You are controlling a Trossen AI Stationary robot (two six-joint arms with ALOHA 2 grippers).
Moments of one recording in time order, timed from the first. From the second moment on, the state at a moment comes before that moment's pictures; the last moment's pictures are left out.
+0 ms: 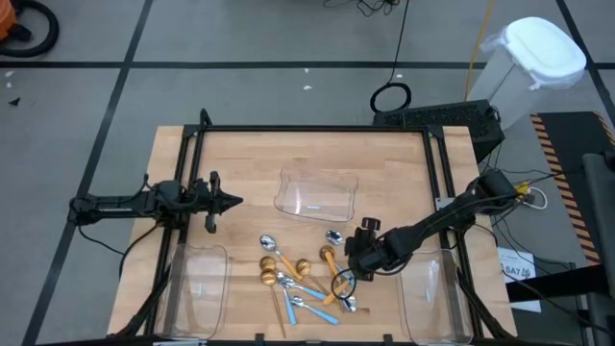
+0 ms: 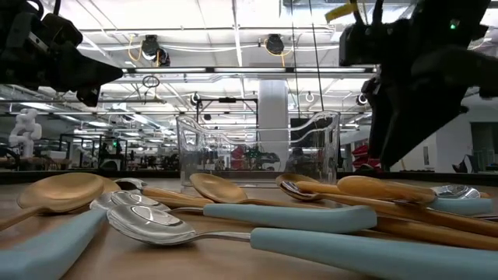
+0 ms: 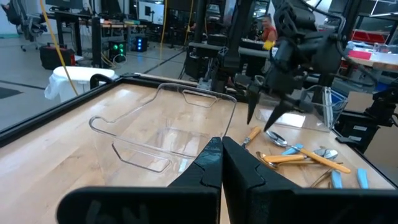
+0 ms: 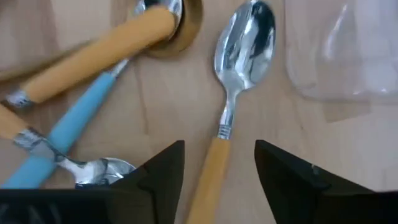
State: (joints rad) left arm 0.04 0.06 0.01 0.03 0.00 -0.13; right arm 0.45 1.68 0.99 -0.66 0.36 0.56
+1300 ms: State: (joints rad) left arm 0.04 0.06 0.01 0.08 0.00 -0.27; right arm 0.38 1.65 0.92 -0.52 0.21 0.52
